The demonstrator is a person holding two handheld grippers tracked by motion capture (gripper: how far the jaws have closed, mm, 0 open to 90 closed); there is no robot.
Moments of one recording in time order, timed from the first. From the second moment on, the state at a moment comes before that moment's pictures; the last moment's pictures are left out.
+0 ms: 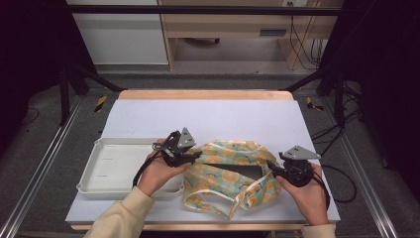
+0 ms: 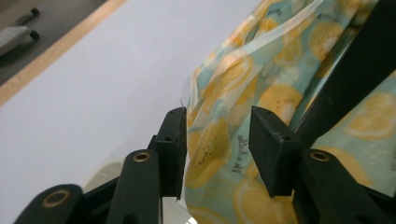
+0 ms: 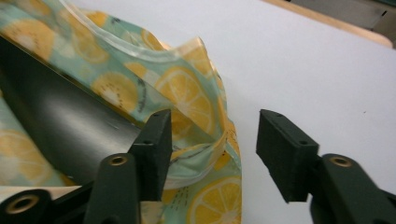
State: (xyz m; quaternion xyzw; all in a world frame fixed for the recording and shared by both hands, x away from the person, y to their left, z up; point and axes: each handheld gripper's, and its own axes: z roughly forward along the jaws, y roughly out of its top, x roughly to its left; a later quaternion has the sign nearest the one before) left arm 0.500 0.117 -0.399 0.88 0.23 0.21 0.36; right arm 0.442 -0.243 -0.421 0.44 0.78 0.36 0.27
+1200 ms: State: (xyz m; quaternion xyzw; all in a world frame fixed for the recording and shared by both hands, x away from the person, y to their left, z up) left arm 0.472 0.159 -0.378 0.86 0.25 0.19 0.40; right arm 0.429 -0.153 -0.414 0.31 0.88 0.33 0.14
